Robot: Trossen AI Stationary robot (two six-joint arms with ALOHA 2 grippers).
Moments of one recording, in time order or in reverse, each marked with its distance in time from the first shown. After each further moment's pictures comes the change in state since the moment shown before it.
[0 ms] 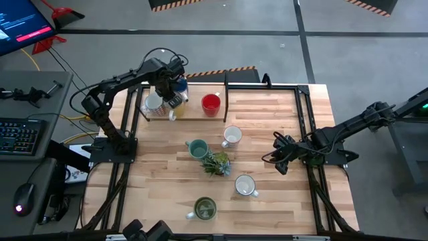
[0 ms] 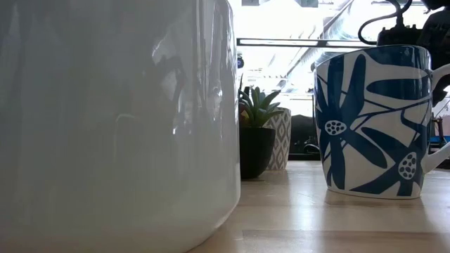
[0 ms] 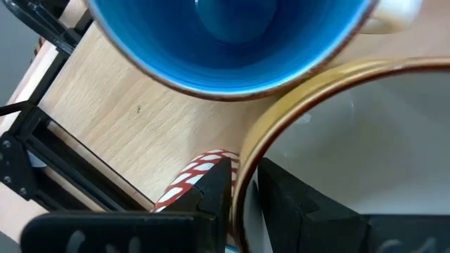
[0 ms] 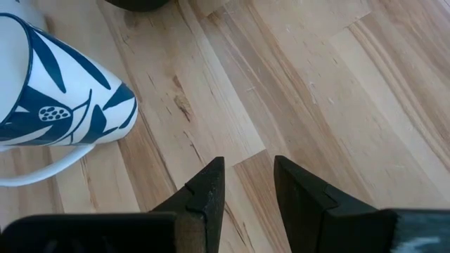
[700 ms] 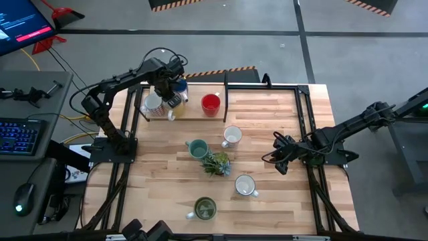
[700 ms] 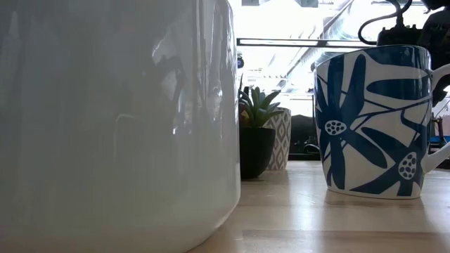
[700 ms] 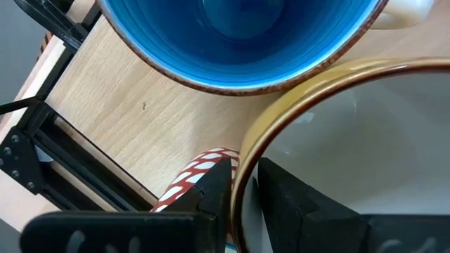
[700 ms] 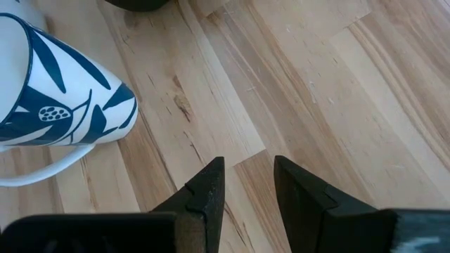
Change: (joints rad) left arm 0.003 -0.001 0.000 -0.010 -0.019 0.000; right arm 0.000 0.000 0.000 0.000 0.000 0.000
